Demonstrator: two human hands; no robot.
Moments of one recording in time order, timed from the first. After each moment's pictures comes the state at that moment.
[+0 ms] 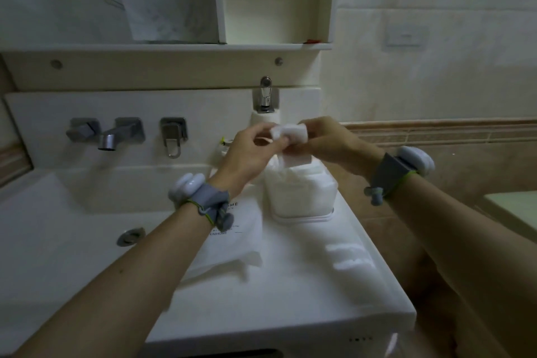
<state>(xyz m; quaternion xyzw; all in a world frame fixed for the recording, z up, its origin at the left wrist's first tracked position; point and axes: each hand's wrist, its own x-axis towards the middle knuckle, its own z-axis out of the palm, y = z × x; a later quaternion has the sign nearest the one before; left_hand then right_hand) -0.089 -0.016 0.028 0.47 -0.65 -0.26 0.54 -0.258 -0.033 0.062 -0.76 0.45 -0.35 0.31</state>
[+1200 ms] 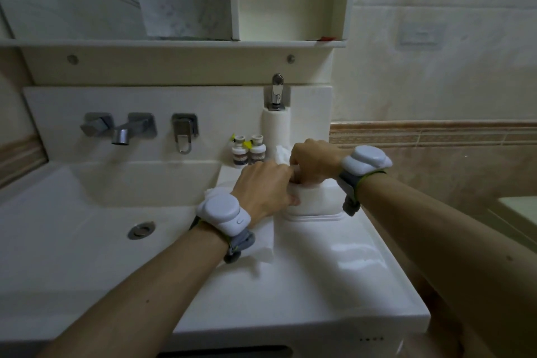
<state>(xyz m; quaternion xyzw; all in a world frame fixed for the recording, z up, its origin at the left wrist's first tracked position) -0.091 0.008 0.001 0.56 -0.81 0.10 0.17 -0.213 -0.056 0.034 -0.84 0.53 0.01 -0.08</state>
